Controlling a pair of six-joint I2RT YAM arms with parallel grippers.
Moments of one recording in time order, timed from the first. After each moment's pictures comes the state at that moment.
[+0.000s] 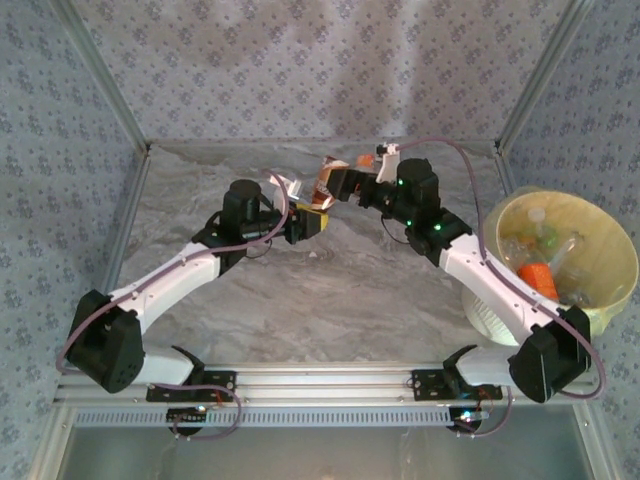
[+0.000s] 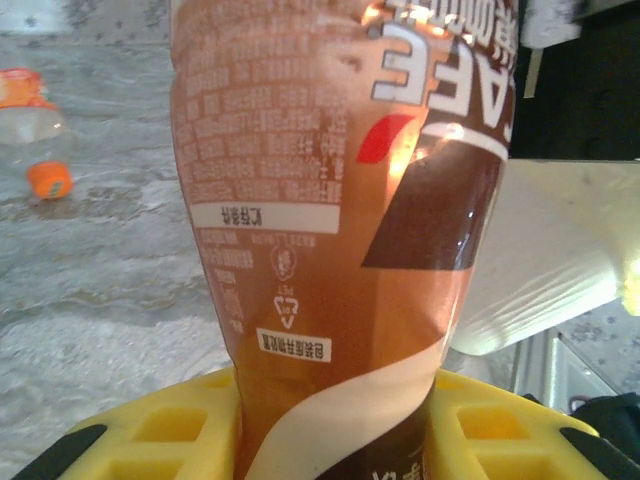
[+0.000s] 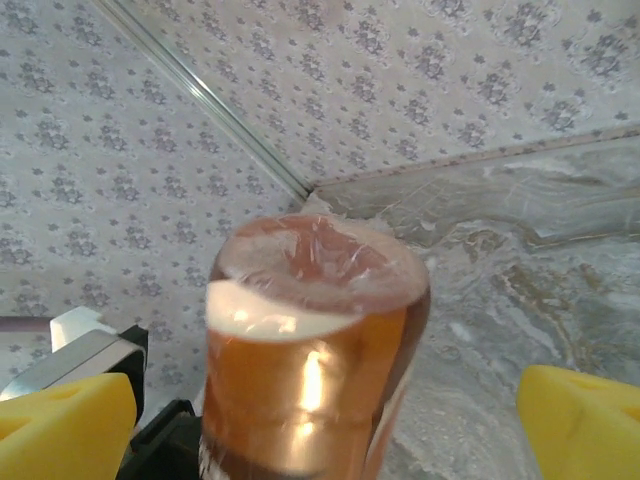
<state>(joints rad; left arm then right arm) -0.59 1.35 0.94 0.11 0.59 -0.39 0.54 1.30 1.12 -0.02 -0.24 0.62</state>
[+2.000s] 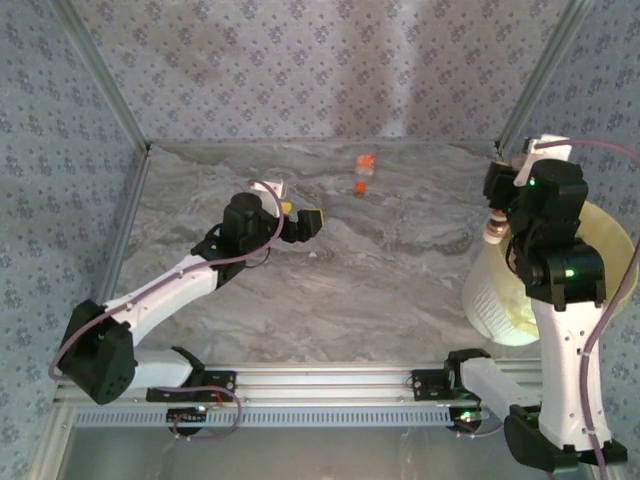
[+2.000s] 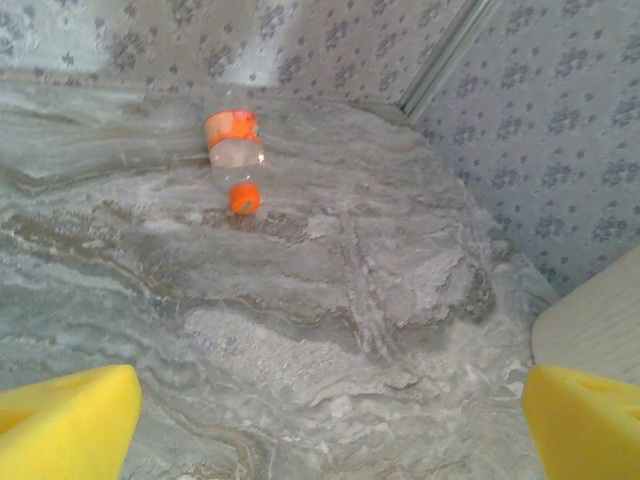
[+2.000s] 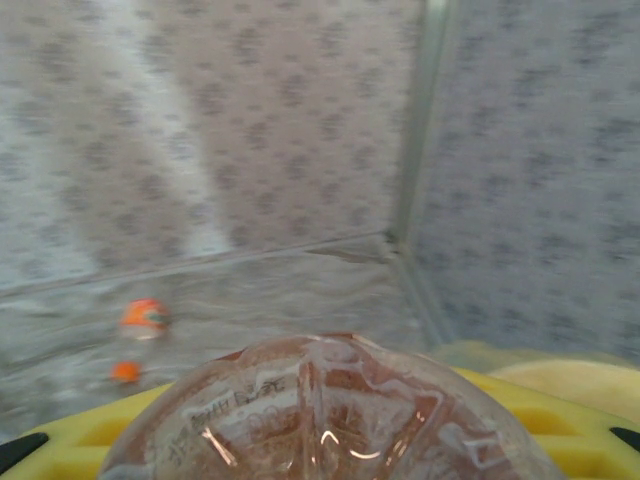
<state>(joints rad) -0.63 1.30 0.85 0.12 0.14 -0.46 0.08 0.96 1.55 -0.90 0.37 0.08</state>
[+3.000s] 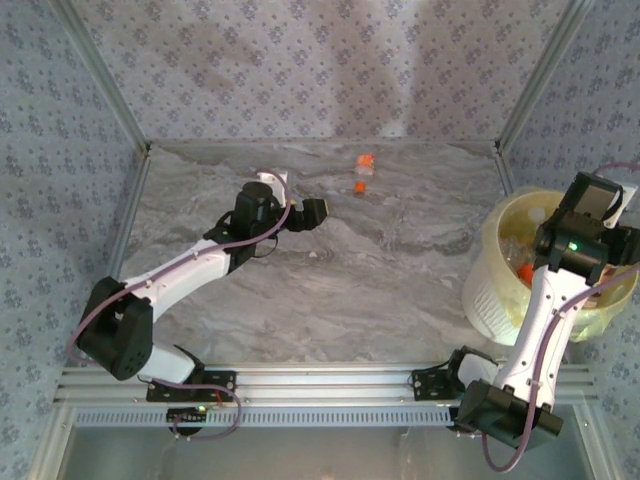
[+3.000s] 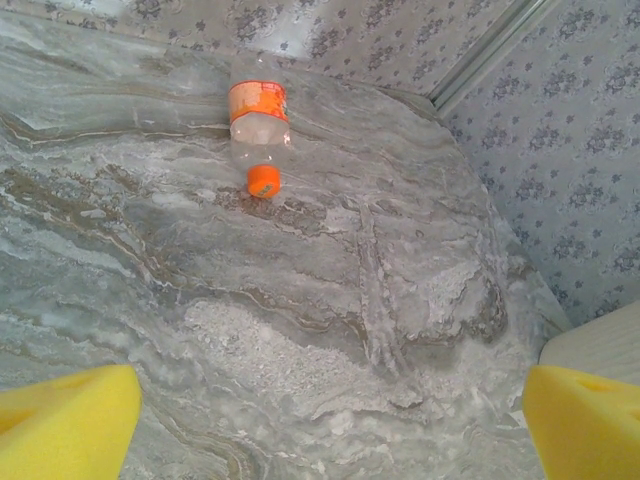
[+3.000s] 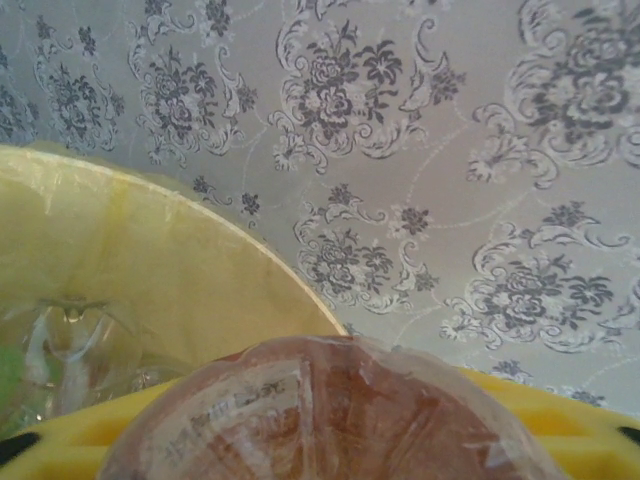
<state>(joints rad) -0.61 1.44 0.95 0.10 0.15 -0.56 -0.48 1.02 1.31 -0.87 0.75 -0.26</state>
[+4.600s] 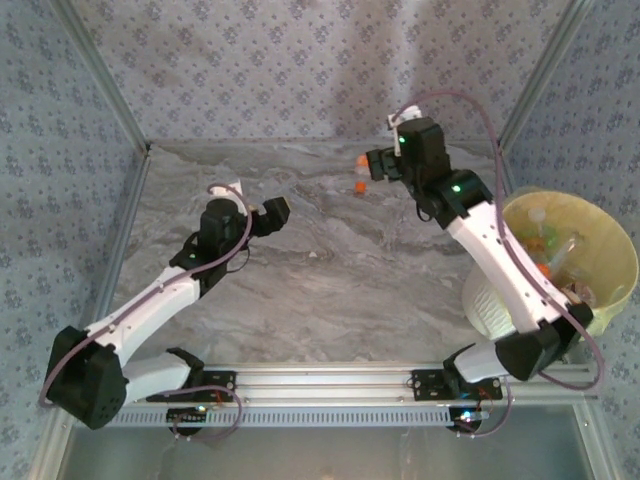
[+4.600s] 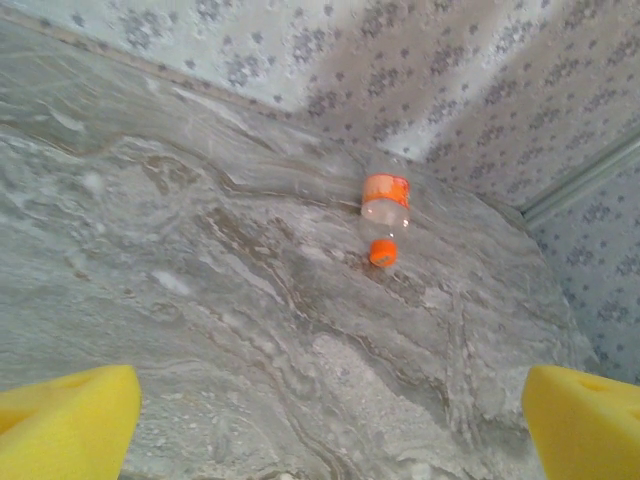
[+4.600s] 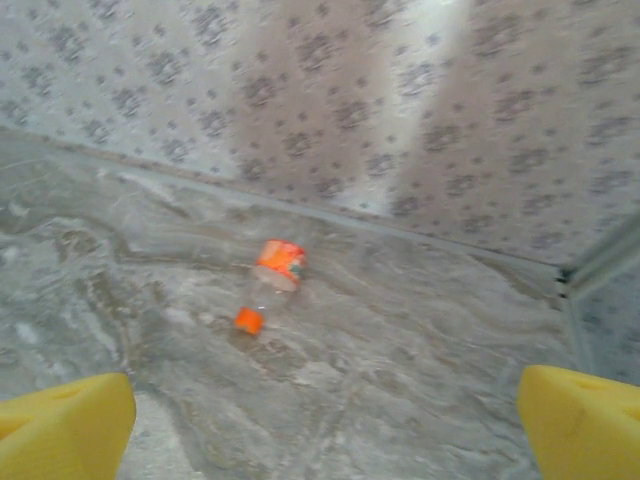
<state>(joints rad) -0.52 1.14 0.76 0.06 -0.08 -0.64 0.51 1.45 1.62 -0.68 0.39 0.00</state>
